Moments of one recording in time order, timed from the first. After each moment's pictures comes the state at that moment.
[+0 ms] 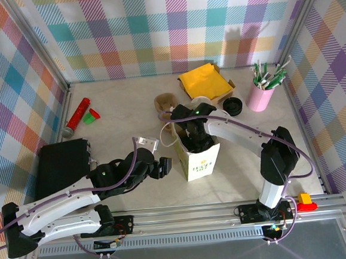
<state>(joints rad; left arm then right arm) -1.09 0.93 0.82 -0.59 -0.36 -0.58 0.84 1.75 1.50 -1.25 0.01 0.51</state>
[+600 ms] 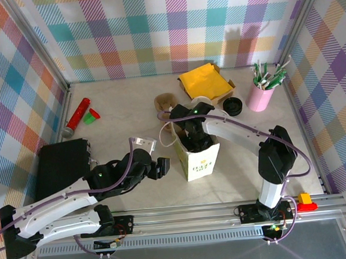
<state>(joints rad) -1.09 0.90 0.82 -0.61 -0.37 -0.58 0.84 1.77 1.52 -1.27 0.01 0.51</state>
